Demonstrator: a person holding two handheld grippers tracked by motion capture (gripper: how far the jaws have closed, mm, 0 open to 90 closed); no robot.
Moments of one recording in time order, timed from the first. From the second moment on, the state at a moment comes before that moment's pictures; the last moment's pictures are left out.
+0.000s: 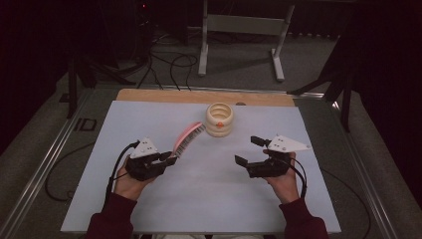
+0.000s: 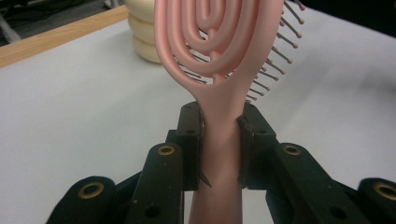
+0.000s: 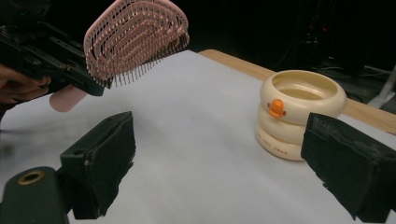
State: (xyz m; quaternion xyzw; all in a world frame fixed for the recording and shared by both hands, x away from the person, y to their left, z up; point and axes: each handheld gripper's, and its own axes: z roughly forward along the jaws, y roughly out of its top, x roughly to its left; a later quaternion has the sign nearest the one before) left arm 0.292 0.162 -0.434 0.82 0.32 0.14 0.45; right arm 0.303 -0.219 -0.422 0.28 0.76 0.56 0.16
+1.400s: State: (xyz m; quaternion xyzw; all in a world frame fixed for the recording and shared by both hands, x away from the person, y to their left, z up) left arm 0.280 0.140 -0.423 0.82 0.23 0.10 0.51; right arm 0.316 -0.168 -0.400 0.22 0.77 0.59 0.12
